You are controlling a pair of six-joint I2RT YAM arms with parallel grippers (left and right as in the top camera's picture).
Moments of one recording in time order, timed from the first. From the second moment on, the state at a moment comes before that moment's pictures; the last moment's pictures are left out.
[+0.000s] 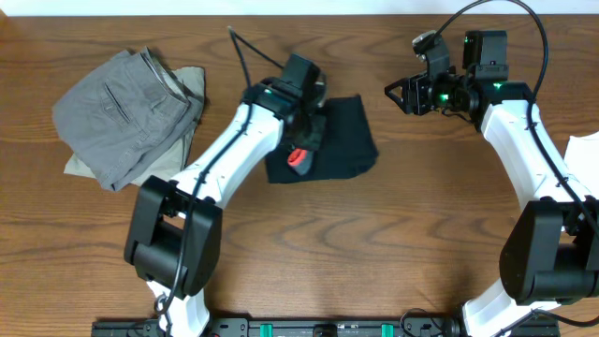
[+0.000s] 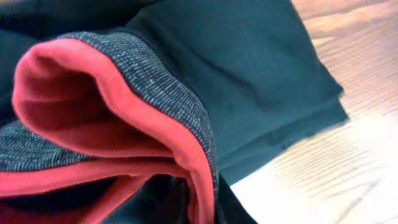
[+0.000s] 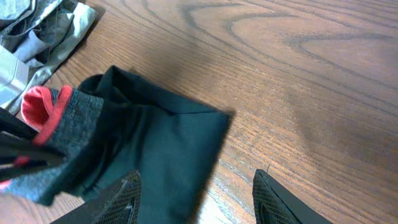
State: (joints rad) left arm -0.49 1.93 1.52 -0.79 0.19 -0.21; right arm 0.03 1.80 1.39 -0.48 -0.60 -0.16
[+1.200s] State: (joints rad) left arm -0.37 1.90 1.52 -0.95 0.01 -0.23; right arm 0.03 1.80 1.39 -0.49 -0.59 -0.16
